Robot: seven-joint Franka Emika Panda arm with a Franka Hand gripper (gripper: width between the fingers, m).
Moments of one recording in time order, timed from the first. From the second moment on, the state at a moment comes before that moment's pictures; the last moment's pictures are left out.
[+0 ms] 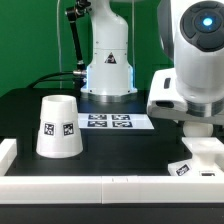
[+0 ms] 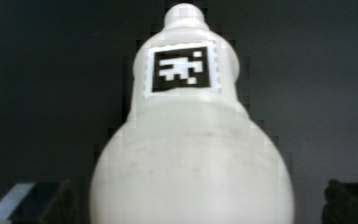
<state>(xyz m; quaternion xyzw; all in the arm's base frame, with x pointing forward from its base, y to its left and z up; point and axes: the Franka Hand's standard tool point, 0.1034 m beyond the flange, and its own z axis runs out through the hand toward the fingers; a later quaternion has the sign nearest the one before) 0.440 0.153 0.023 -0.90 0.17 0.38 0.08</state>
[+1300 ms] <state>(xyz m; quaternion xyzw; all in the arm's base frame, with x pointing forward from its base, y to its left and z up) 0.444 0.140 0.021 -0.91 0.17 0.38 0.08</state>
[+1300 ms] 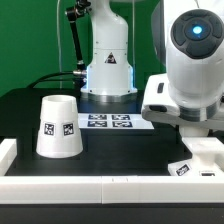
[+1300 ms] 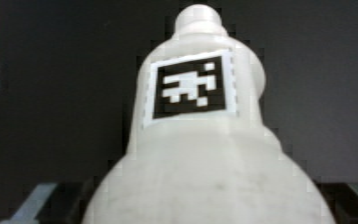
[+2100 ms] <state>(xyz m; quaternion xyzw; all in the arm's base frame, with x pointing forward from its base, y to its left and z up) 0.509 0.097 0.070 -0.94 0.17 0.29 0.11</state>
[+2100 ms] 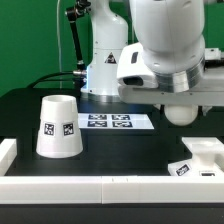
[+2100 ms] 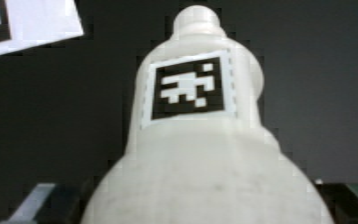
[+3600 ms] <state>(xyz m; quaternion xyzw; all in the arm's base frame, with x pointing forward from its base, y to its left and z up) 0.554 0.080 0.126 -0.99 0.05 -0.13 0.05</state>
